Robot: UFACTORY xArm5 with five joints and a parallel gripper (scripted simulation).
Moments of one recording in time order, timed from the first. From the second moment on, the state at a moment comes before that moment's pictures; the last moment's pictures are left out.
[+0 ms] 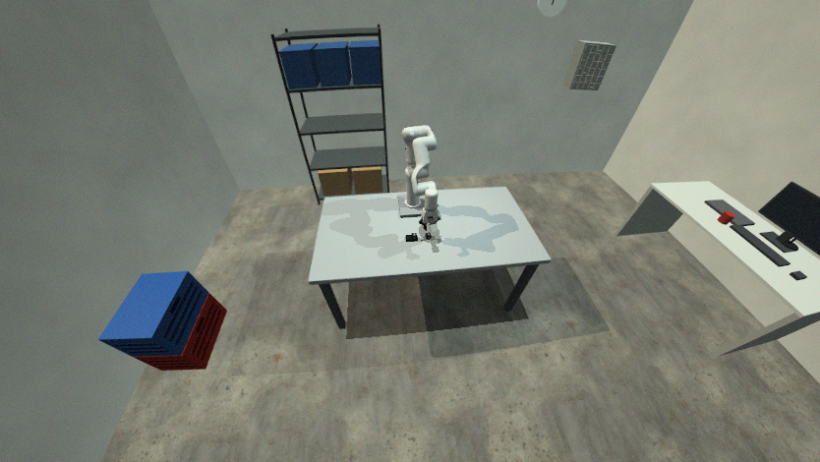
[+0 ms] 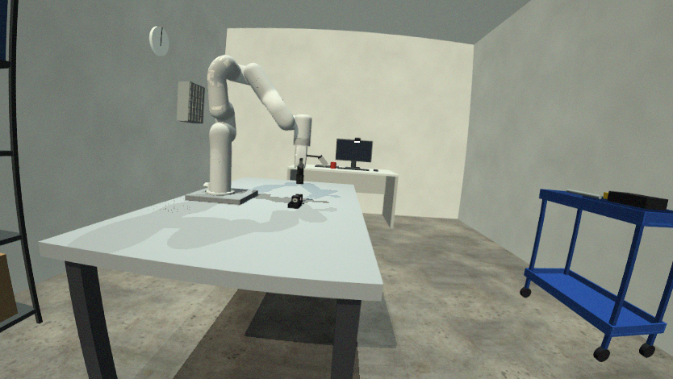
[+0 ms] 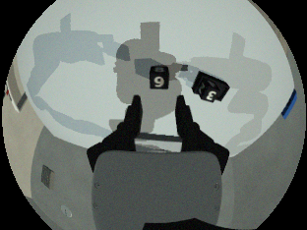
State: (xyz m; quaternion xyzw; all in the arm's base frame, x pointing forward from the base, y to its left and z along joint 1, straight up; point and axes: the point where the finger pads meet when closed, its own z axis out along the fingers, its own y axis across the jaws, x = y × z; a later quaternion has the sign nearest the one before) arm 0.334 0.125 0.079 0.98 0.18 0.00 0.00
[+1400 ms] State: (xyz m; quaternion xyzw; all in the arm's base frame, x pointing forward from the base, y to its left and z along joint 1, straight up) arm 0.325 0.119 0.078 0.96 0.17 0.22 -0.04
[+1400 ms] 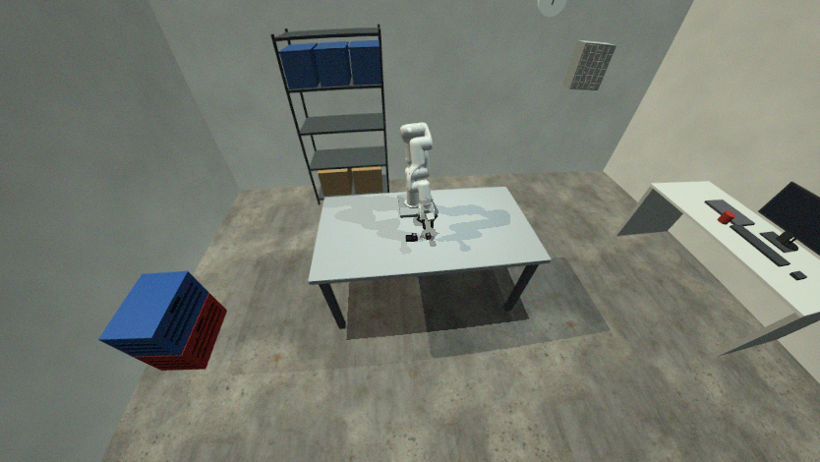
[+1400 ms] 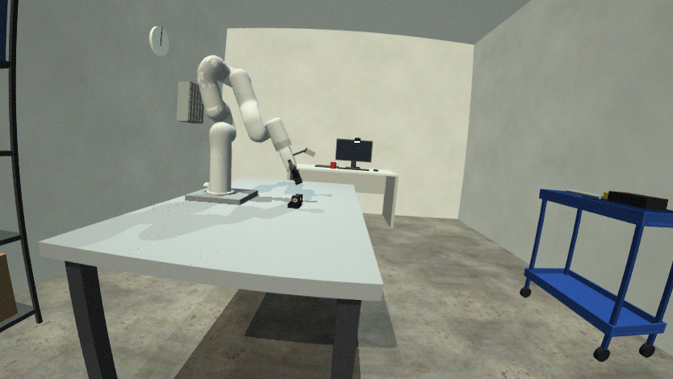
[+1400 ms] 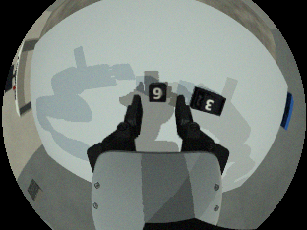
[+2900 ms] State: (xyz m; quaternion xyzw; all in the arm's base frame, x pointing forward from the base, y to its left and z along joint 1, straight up) arm 0.322 0.118 0.076 0.91 0.17 0.38 -0.07
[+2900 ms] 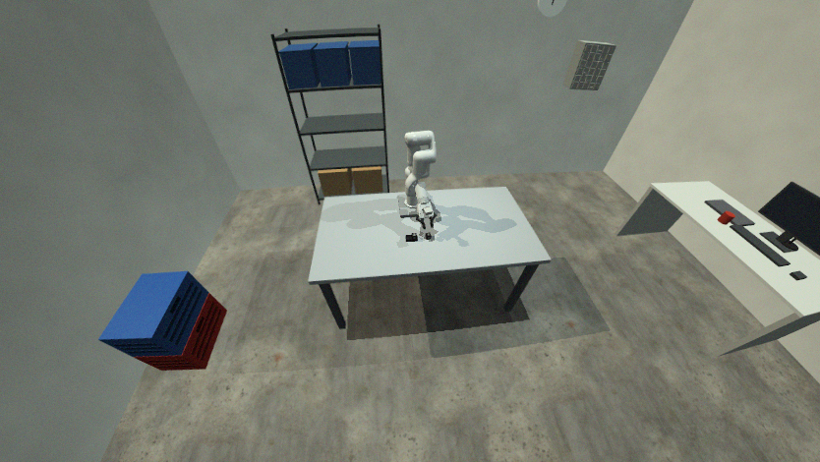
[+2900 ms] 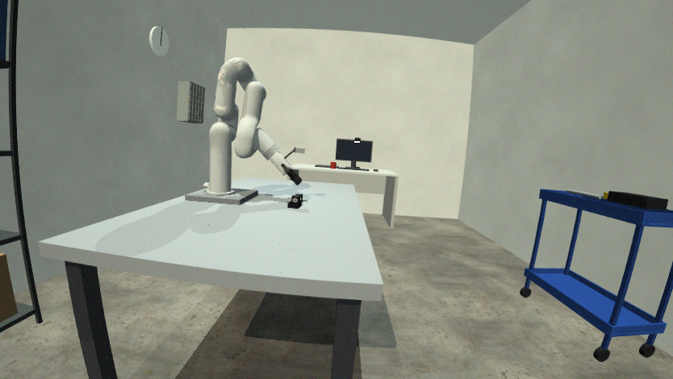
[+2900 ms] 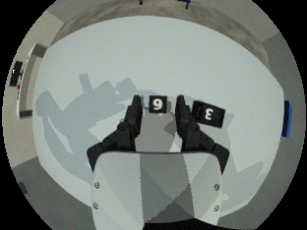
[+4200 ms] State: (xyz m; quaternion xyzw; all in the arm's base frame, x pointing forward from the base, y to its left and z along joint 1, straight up) arm 0.320 0.118 0.074 0.87 0.16 0.45 -0.08
